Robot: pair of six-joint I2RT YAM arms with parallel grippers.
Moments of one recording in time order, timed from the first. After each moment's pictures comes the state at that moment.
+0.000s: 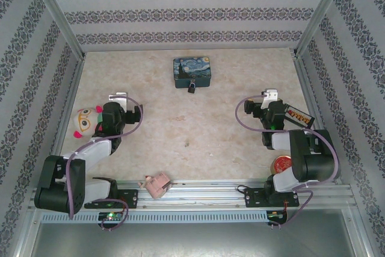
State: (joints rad) left arm -0.08 1.23 0.42 0.37 -0.10 -0.05; right arm -0.01 1.49 0.36 0.80 0.00 0.03
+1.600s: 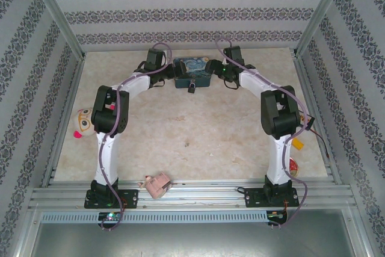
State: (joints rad) left arm -0.25 2.24 1.69 -0.12 0.31 -0.55; right arm 0.26 2.13 1.63 -0.24 -0.20 0.58
